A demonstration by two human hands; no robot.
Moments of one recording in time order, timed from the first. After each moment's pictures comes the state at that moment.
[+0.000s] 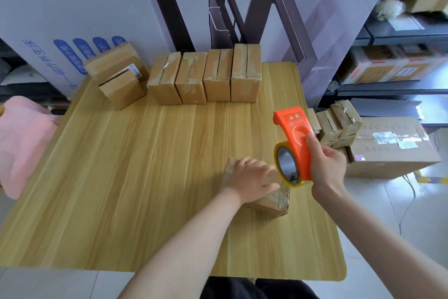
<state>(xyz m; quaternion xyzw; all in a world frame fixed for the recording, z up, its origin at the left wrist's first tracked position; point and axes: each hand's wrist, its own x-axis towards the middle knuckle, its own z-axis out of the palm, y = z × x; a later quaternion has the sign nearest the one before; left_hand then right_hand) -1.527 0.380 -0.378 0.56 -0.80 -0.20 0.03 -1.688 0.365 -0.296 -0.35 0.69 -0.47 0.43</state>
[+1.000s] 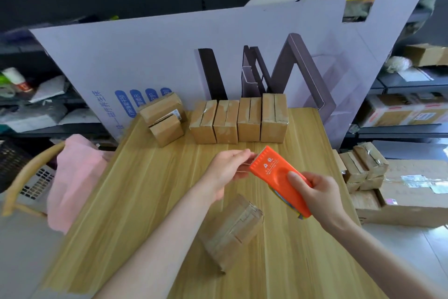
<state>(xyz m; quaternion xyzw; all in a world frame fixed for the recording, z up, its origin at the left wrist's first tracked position) -1.398 0.402 -0.180 0.60 -0.43 -0.55 0.40 -1.610 0.407 -0.221 -0.56 0.56 -0.41 0.46</state>
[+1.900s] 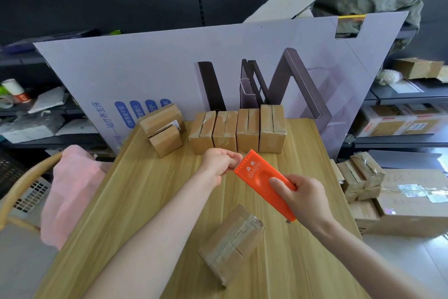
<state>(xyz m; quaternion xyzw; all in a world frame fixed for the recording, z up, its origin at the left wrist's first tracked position) -1.379 0.361 -0.177 0.69 -0.33 -0.49 0.42 -1.581 0.409 -0.197 -0.63 0.58 -0.35 0.38</state>
